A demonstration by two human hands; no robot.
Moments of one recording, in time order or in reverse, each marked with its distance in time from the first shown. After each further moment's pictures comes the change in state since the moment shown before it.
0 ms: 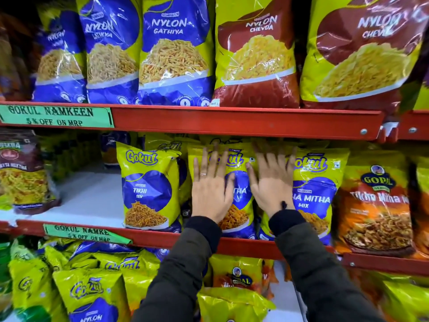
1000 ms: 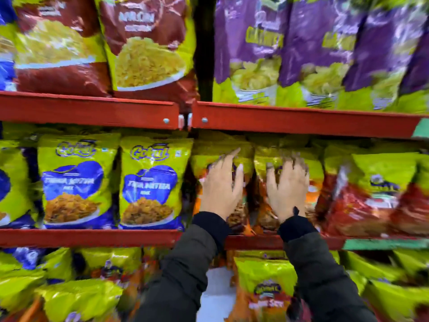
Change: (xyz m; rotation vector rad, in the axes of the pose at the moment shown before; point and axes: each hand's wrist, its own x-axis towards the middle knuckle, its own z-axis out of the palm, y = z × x) left_hand 0.003 0.364 0.076 -0.532 -0.031 0.022; right_hand -0.049 0.361 -0.106 0.070 0.041 0.368
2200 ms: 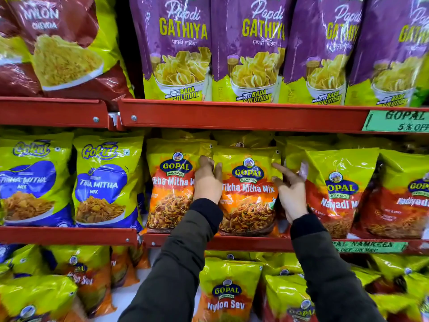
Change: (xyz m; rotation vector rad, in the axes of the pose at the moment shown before) left_hand 0.029 0.029 0.114 -0.086 0.051 -0.470; right_hand 0.045 0.132 -0.012 0.932 -0.314 0.406
